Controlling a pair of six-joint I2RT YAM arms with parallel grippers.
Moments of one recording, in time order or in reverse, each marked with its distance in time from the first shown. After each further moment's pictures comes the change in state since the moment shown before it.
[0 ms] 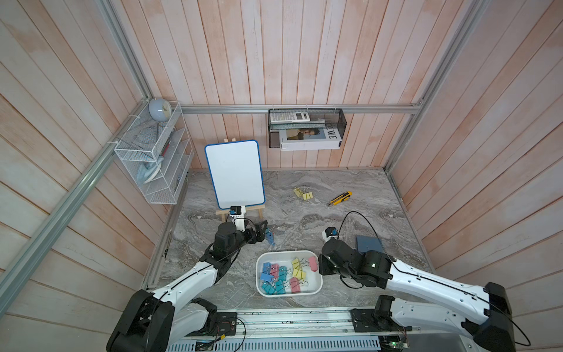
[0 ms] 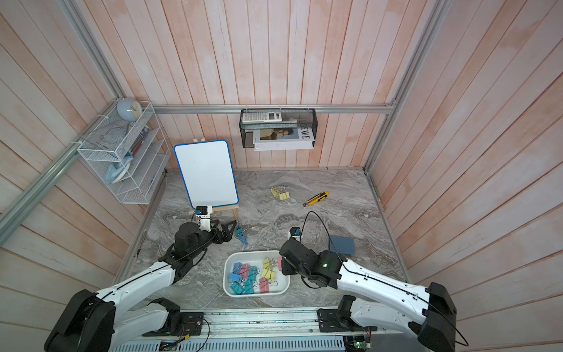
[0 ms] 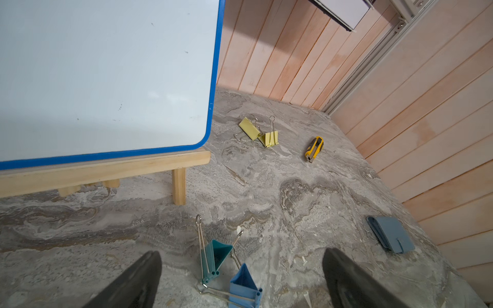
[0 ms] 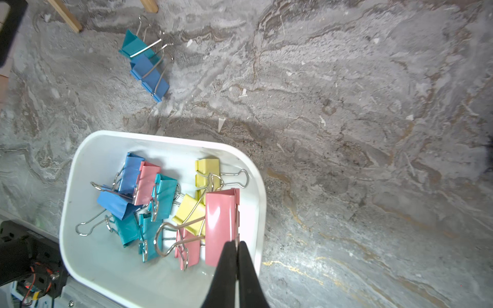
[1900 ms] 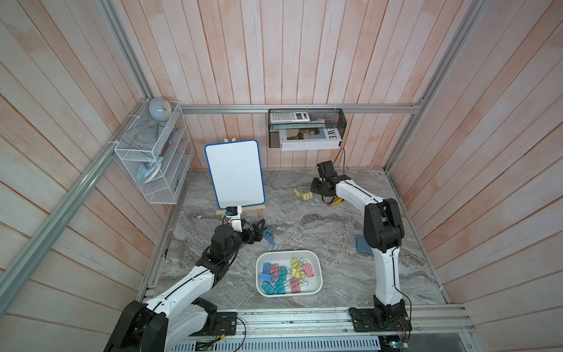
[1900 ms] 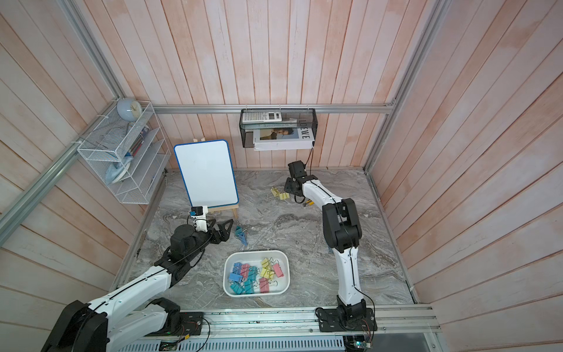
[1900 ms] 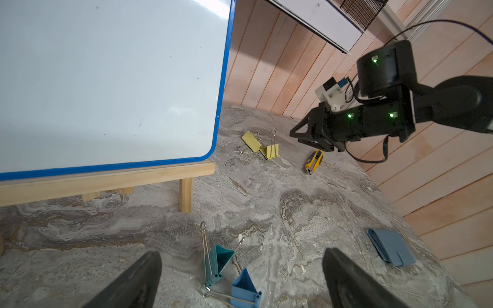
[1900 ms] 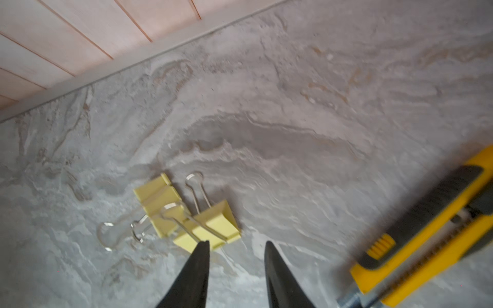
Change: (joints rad) left arm -0.001 -0.076 -0.021 -0.017 -0.041 -0.011; right arm -0.676 1.203 1.168 0.157 -0.106 -0.316
